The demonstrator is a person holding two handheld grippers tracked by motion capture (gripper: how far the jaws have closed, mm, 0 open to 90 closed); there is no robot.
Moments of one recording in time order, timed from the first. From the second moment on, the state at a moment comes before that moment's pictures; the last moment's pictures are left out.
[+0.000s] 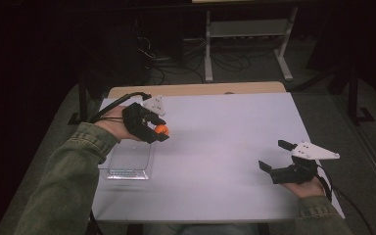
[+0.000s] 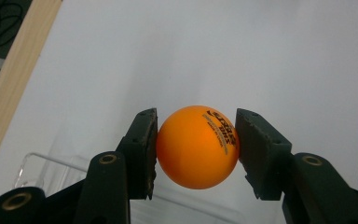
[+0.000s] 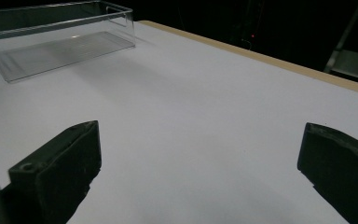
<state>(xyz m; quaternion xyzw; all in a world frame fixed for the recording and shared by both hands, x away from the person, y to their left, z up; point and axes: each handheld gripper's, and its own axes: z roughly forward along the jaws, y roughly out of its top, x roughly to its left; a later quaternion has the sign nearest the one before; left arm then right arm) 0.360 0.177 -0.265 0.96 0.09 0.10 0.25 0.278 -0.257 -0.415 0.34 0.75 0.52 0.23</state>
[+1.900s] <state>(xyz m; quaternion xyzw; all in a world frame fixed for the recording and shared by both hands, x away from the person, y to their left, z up) 0.360 0.228 -0.302 0.98 0.13 0.07 0.13 0.278 -0.256 -0.416 0.34 0.75 0.51 0.23</state>
